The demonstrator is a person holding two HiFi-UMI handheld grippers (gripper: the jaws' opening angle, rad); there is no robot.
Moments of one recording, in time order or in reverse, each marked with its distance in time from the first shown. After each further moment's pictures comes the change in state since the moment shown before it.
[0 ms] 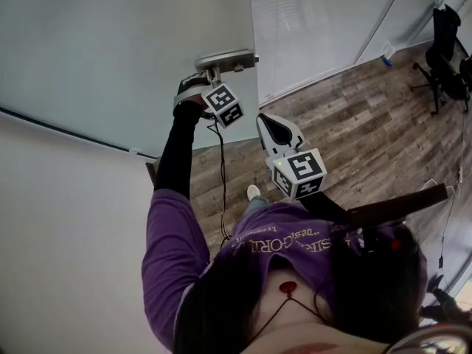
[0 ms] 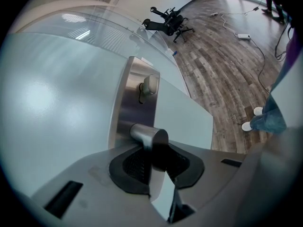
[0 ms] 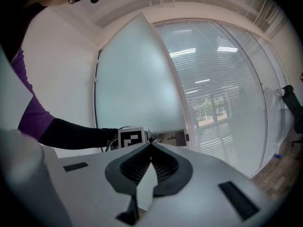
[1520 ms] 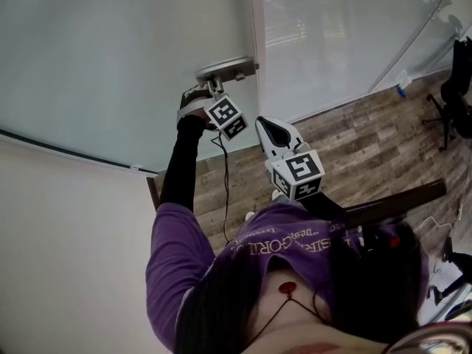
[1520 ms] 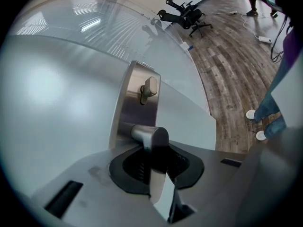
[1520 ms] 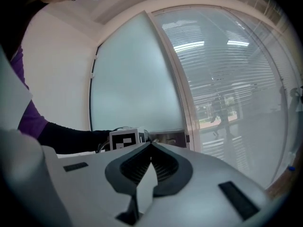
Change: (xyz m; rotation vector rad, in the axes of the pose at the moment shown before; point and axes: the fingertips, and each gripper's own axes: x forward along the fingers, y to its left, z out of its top) left arm 0.102 0.105 0.011 -0.107 0.073 0.045; right arm 0.147 -0.090 0.049 -0.043 0.022 0.106
